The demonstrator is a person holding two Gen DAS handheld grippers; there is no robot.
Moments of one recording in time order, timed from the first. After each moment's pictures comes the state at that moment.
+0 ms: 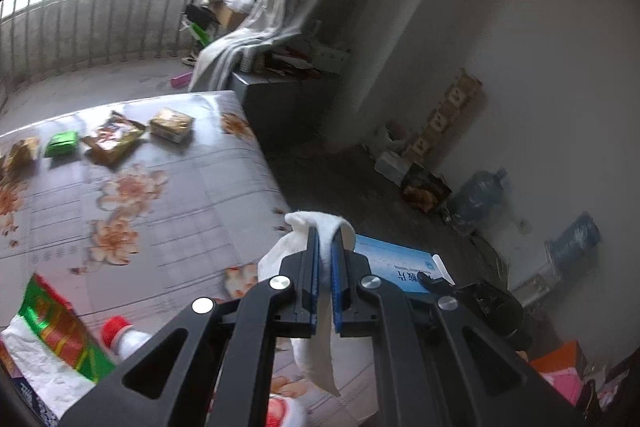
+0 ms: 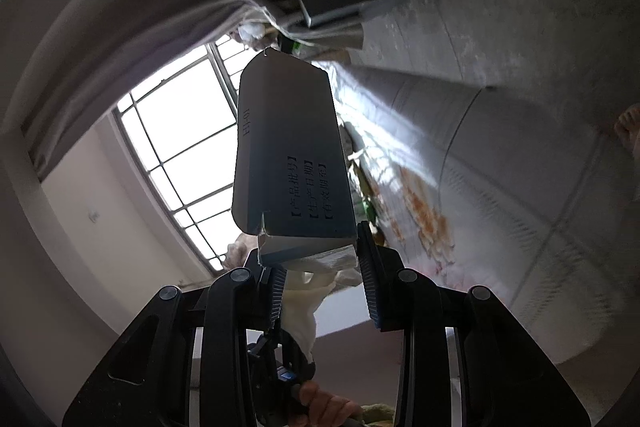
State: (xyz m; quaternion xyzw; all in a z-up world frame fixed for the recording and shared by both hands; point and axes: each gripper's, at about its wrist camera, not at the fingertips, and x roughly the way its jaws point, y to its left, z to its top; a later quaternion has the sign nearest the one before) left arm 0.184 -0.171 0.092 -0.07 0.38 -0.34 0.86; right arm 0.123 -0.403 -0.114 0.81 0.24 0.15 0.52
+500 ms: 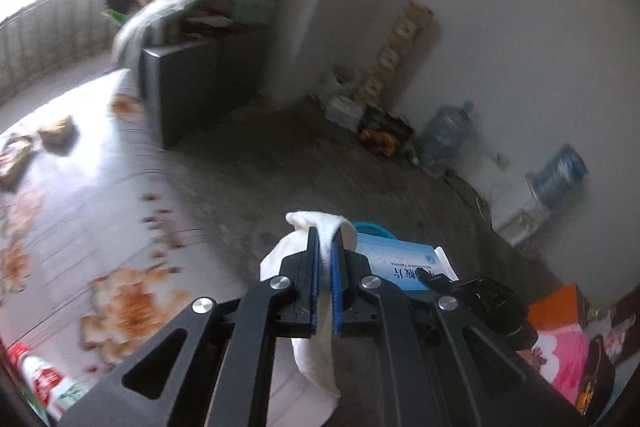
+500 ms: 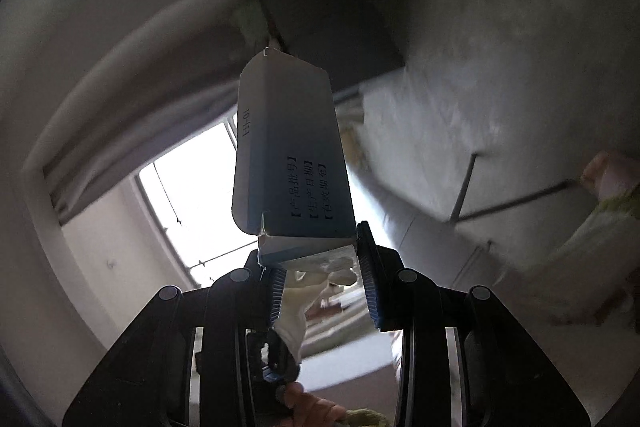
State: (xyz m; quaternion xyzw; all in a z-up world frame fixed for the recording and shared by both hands) left arm 0.168 -0.331 0.059 0.01 0.43 -0.42 0.80; right arm 0.036 -0.492 -0.155 0.83 0.16 0.05 0.53
